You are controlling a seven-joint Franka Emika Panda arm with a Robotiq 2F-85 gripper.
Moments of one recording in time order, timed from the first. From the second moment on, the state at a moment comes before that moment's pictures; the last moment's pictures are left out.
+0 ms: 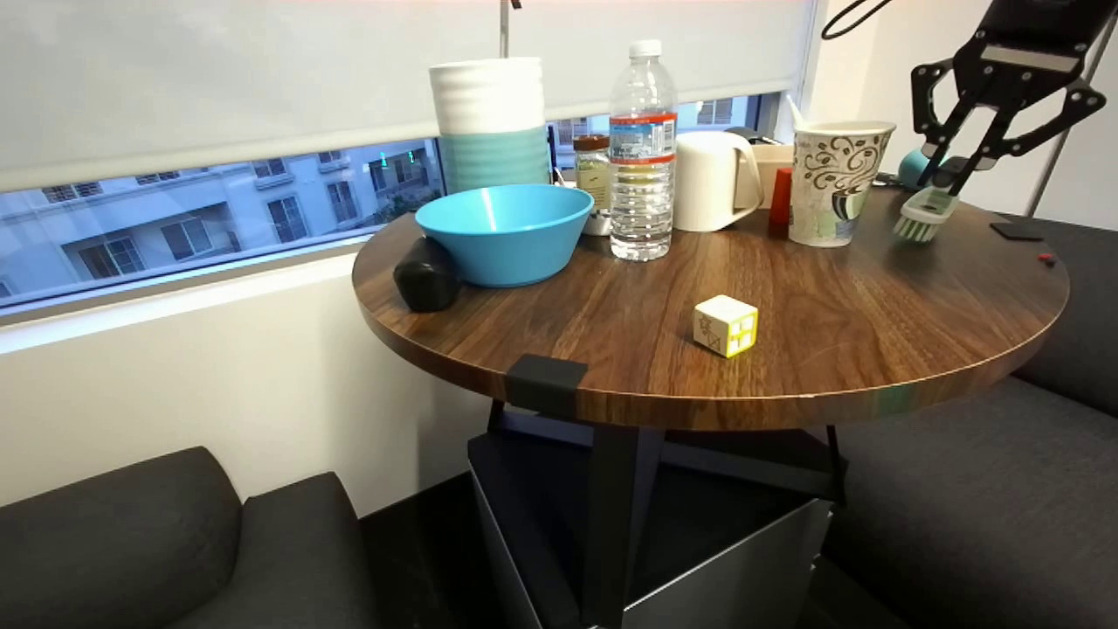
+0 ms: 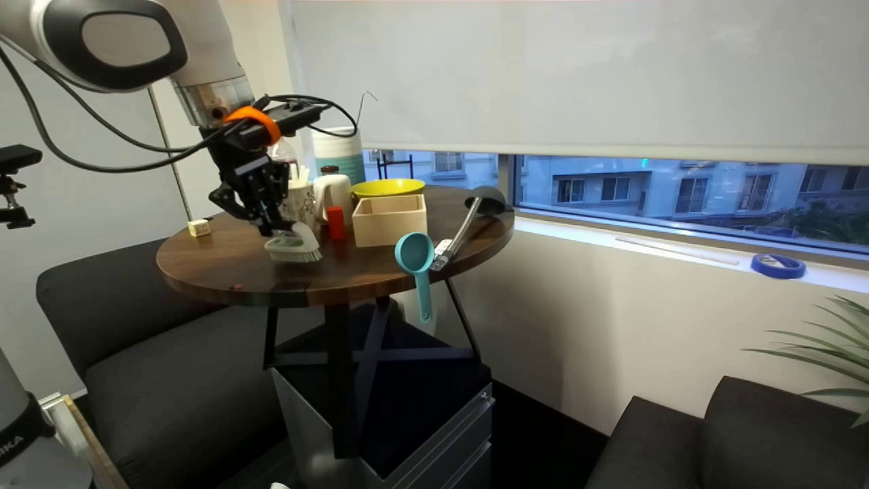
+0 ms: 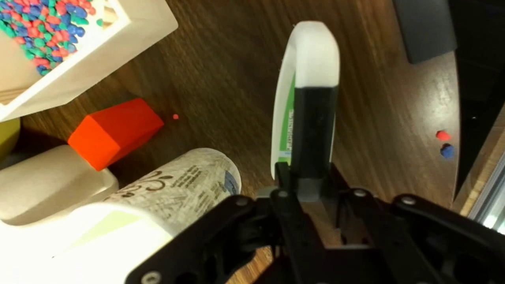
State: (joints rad) arm 0.00 -0.74 -0.23 -2.75 -0.10 2.23 -1.87
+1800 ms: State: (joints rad) arm 0.01 -0.80 -0.26 -2.74 -0.06 1.94 -1.89
